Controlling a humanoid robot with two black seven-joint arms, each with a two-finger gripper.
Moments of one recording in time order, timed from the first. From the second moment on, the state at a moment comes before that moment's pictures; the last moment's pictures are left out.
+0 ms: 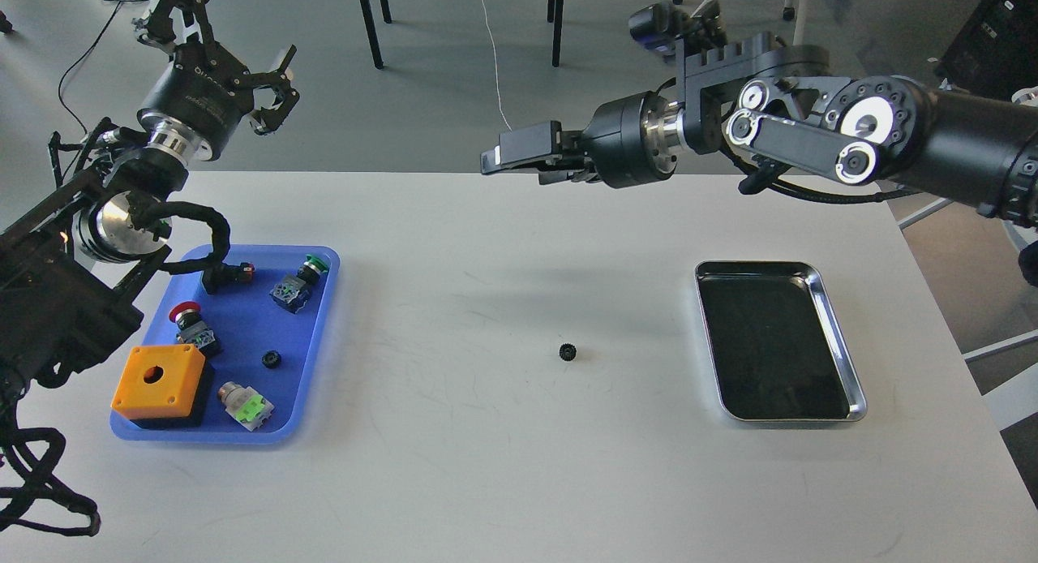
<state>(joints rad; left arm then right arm) -0.83 0.42 -0.79 -0.73 -0.06 -0.40 -0.28 1.60 -0.14 -0.45 0.86 -0.74 0.49 0.40</state>
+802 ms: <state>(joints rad) -0.80 0.45 -0.79 -0.76 -0.06 -0.41 -0.28 1.52 0.00 -0.85 0.85 -1.09 0.31 0.49</state>
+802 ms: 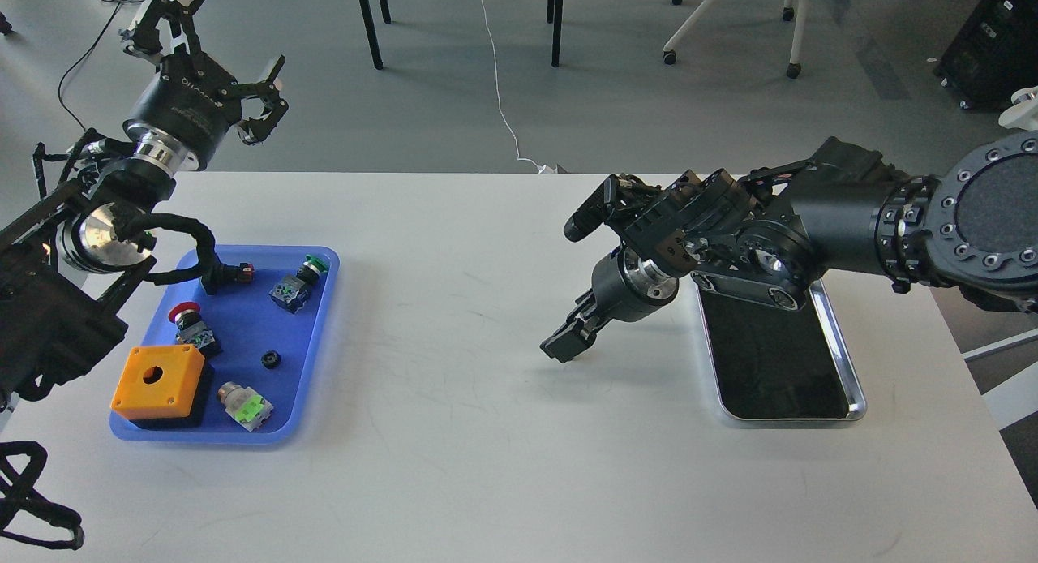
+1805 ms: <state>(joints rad) -0.80 0.47 -0.79 -0.76 -0.06 -0.41 -0.28 1.37 0.00 -0.85 0.78 -1.11 0.08 0.49</state>
